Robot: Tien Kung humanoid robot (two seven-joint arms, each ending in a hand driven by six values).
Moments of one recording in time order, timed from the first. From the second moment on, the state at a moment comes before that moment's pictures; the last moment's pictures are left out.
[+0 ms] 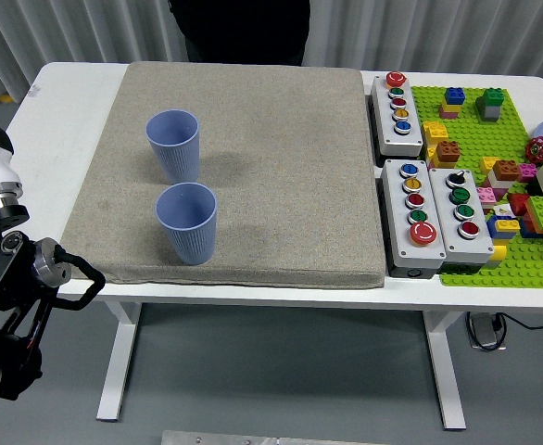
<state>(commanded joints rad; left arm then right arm) -0.21 0.15 -1.42 -1.55 0.98 0.56 -0.47 0.17 -0.07 1.96 0.22 -1.21 -0.32 -0.37</state>
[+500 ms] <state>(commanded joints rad) -0.20 0.15 -1.46 -1.58 0.98 0.57 -0.47 0.19 -0.08 1.93 0.21 -1.18 -0.33 -0.37</state>
